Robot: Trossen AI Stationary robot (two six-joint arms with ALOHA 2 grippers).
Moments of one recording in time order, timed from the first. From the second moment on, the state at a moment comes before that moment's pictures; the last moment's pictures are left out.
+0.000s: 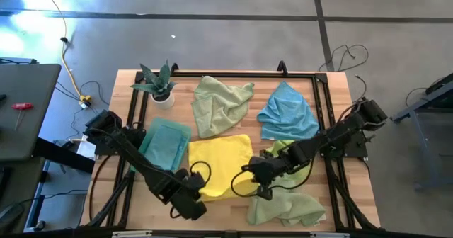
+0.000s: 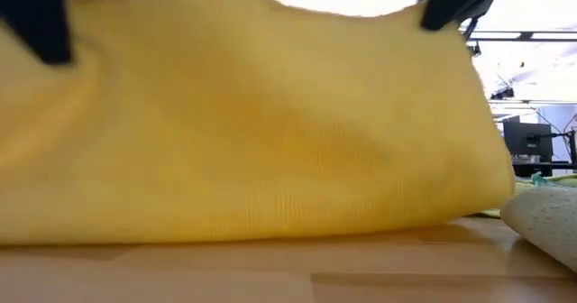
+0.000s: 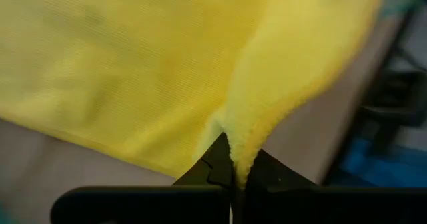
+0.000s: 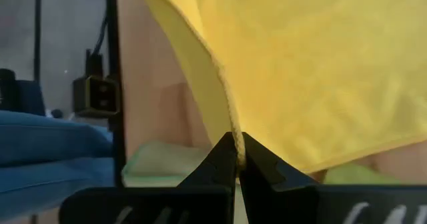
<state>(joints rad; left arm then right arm) -0.58 1.79 1.27 -0.70 -0.30 -1.25 0.46 1.60 1.16 -0.50 0.02 0.67</state>
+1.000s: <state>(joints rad) -0.25 1.79 1.27 -1.01 -0.31 -0.70 0.08 1.71 1.16 -0.63 0.05 0.35</state>
